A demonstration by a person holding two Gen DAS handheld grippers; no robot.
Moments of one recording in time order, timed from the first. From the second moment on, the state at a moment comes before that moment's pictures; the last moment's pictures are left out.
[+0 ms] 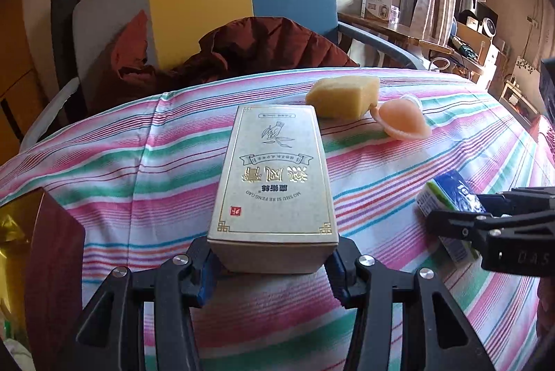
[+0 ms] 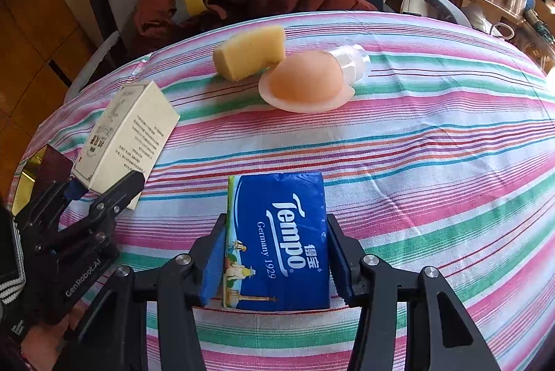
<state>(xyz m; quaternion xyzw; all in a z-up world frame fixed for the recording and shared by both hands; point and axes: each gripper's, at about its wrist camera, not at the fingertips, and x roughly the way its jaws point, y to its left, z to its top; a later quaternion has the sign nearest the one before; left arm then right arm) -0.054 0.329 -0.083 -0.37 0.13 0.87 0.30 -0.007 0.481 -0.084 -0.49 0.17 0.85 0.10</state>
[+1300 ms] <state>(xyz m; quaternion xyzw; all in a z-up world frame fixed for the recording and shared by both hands) -0.039 0.125 -0.023 -0.39 -0.03 0.90 0.20 -0.003 0.429 -0.073 -0.44 0.14 0.89 -0.01</state>
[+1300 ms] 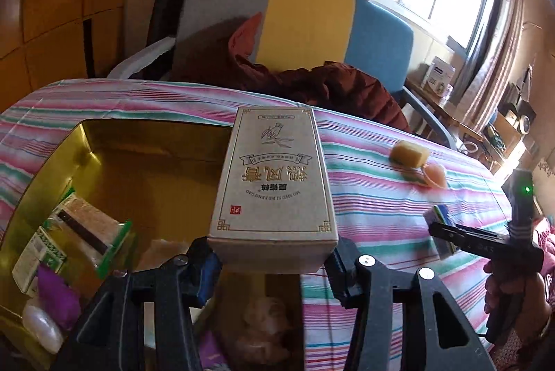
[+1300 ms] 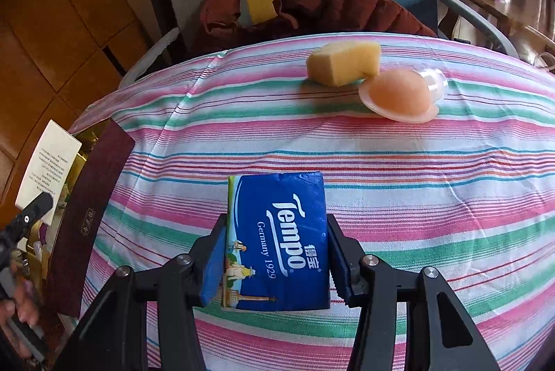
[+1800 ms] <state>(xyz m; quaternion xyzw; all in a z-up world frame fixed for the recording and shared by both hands) -0.139 0.043 -0.049 -0.49 -0.02 0.87 0.08 -0.001 0.405 -0.067 -0.41 0.11 0.90 -0.04</state>
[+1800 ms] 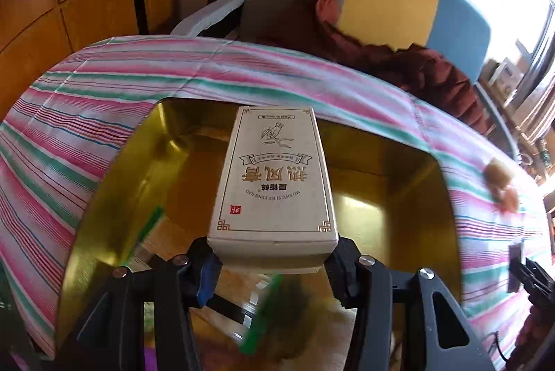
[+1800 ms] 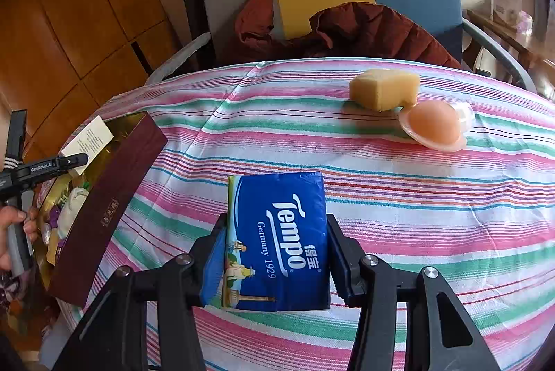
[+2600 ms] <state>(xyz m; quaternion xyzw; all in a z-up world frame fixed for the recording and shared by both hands) -0.121 -0.012 -0.049 -0.47 -0.09 0.88 0.02 0.000 0.396 -0.067 -0.41 0.11 0.91 -0.07</state>
